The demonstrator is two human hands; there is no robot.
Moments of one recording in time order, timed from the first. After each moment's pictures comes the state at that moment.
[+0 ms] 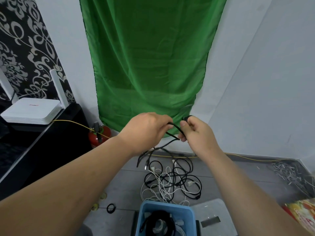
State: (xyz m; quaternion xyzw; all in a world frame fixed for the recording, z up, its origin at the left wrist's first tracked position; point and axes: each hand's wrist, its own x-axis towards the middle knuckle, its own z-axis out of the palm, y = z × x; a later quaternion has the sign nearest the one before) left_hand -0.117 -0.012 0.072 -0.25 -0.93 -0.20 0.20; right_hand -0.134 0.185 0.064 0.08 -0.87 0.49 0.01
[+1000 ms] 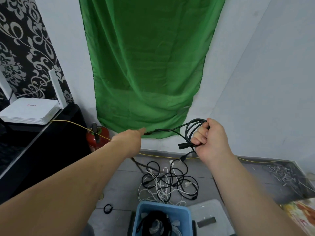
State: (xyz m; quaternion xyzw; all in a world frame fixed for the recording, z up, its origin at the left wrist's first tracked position) left_hand -0.131 -0.036 0.030 0.02 -0.98 -0.10 -0.17; right_hand -0.145 0.200 0.074 -0.20 -0.46 0.86 -0.04
